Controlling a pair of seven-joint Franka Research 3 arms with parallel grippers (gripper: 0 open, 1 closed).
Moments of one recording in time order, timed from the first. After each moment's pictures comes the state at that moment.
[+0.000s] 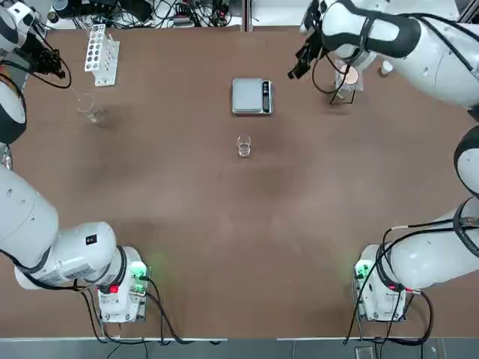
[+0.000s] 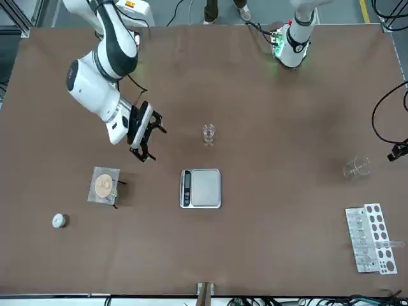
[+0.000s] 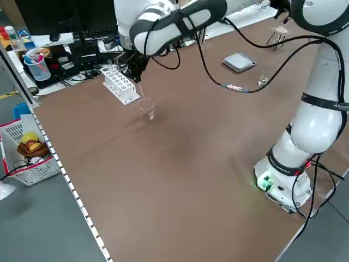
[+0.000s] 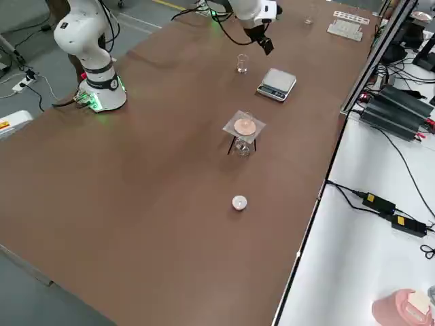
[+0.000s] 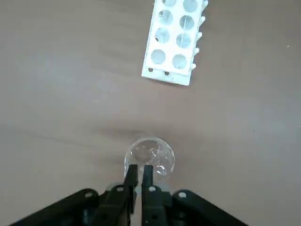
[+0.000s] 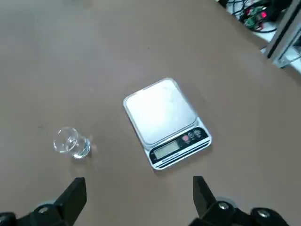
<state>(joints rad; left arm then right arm) 0.25 0.24 0.25 -1.89 -0.30 2.20 0.41 0.30 0.09 0.16 -2.11 0.72 2.48 -1.16</state>
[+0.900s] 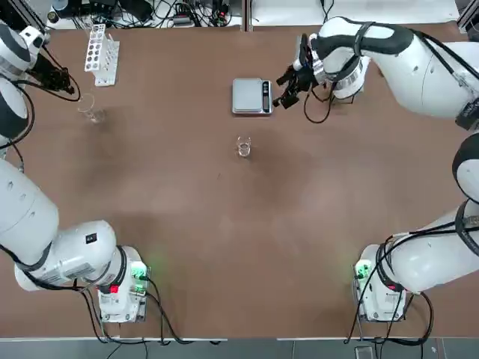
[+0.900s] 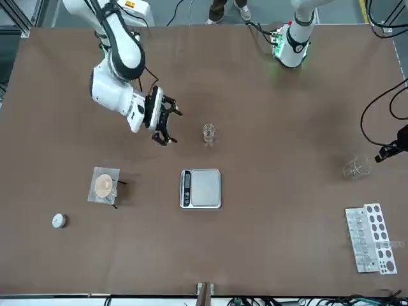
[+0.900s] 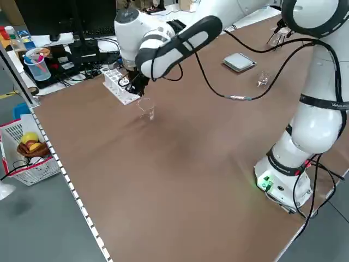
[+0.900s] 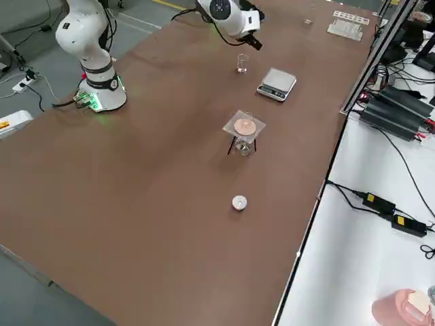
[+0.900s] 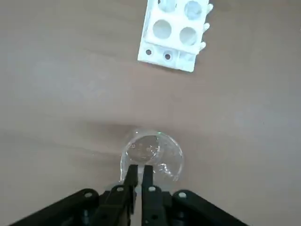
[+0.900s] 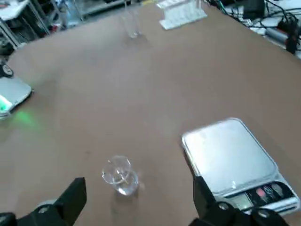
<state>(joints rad) 0.27 0.30 0.23 -1.96 -0.41 2.28 0.53 0.36 0.10 0.20 -2.23 1.33 2.45 -1.75</state>
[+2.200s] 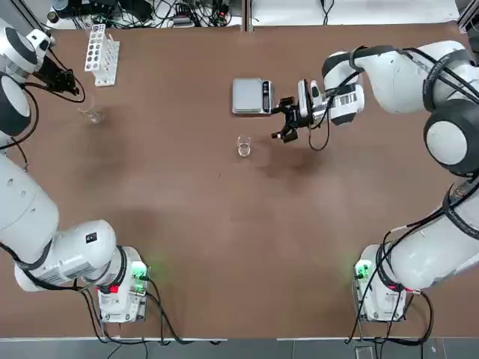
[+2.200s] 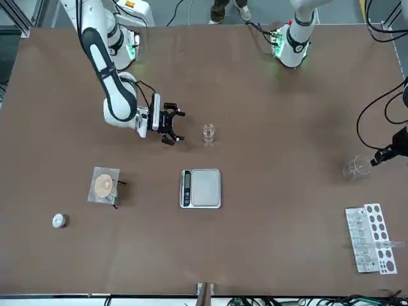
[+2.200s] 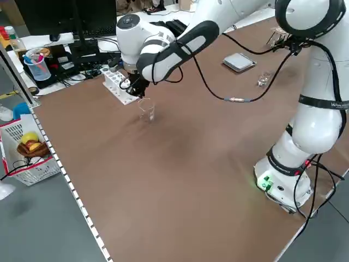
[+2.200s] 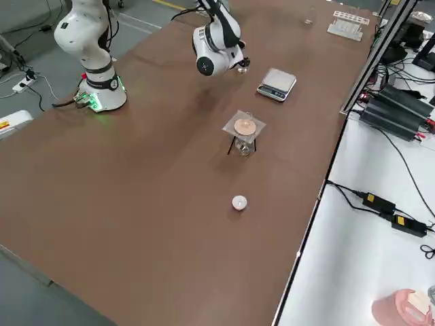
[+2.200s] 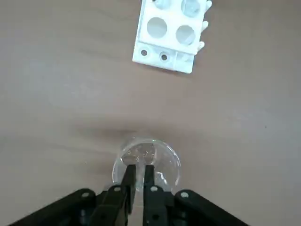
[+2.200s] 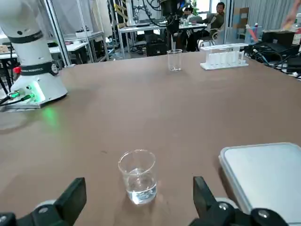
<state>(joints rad) 0.29 0.33 0.20 -1.96 -0.42 2.32 0.53 0.30 0.33 0.18 -2.31 1.77 2.14 -2.55</state>
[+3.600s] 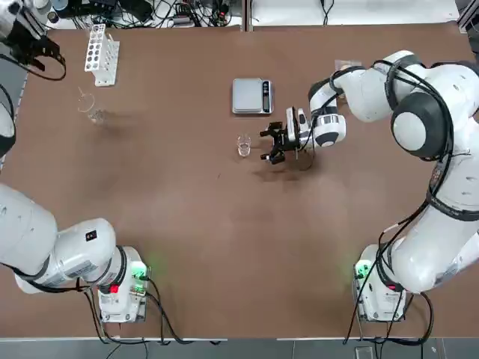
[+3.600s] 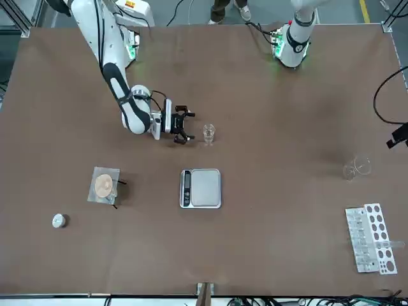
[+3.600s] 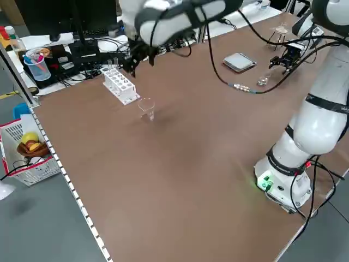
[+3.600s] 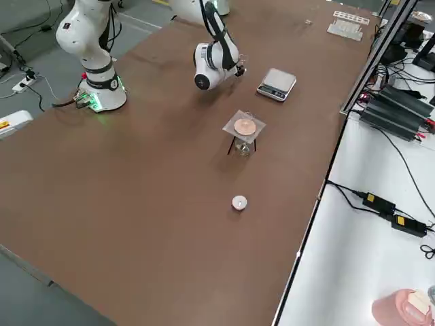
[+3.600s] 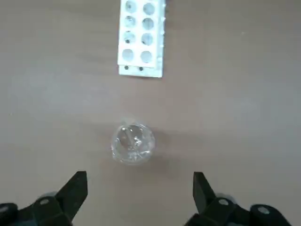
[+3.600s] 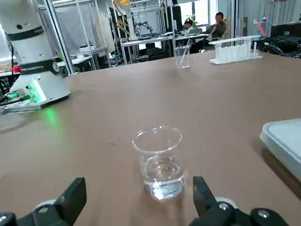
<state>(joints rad) 0.33 0.10 0.13 -1.86 -0.25 2.02 0.47 0.38 0.56 0.19 -2.24 1.96 2.10 -2.71</state>
